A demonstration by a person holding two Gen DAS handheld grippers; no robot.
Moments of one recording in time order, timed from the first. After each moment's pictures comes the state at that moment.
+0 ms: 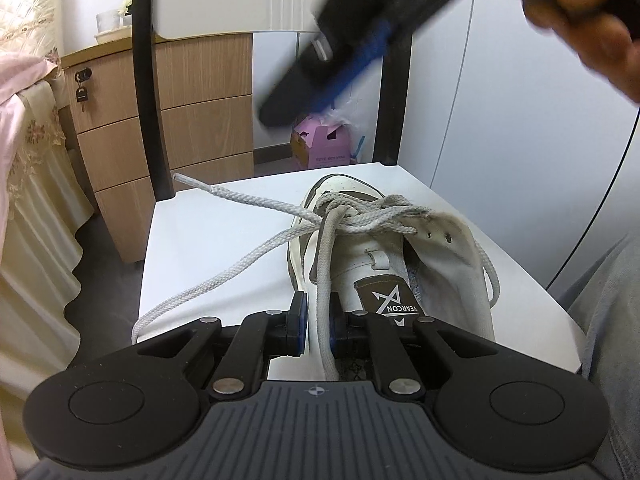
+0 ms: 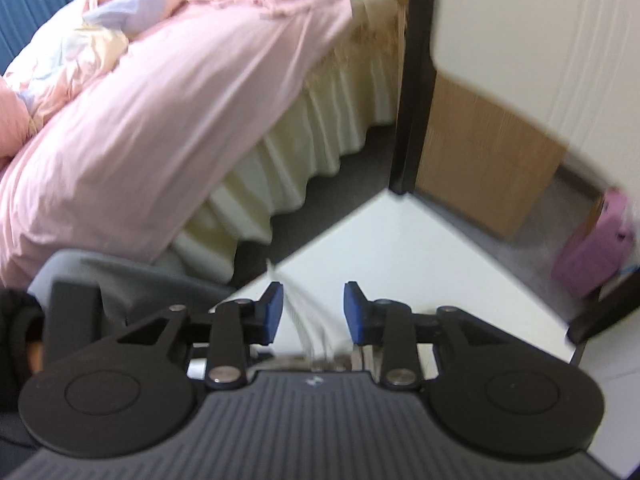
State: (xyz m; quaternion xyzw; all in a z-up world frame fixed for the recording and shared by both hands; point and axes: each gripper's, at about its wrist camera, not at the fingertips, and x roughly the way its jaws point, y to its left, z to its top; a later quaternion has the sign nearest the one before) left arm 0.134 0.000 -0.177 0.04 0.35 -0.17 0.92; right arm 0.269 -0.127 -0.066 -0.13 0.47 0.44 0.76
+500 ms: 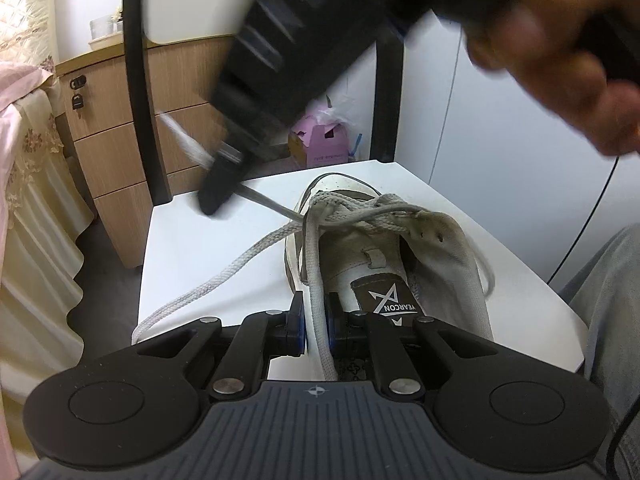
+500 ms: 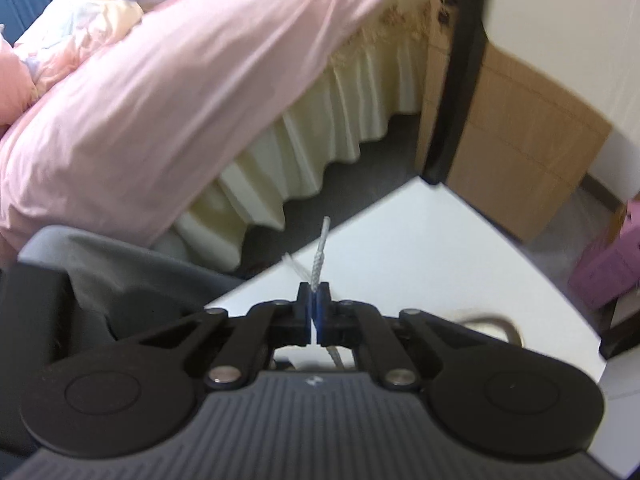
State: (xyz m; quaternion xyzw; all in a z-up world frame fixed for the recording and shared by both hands) left arm 0.135 -0.003 -0.178 0.05 0.35 -0.17 0.92; right arm 0.255 -0.090 -0.089 -0.14 0.44 0.47 0.76
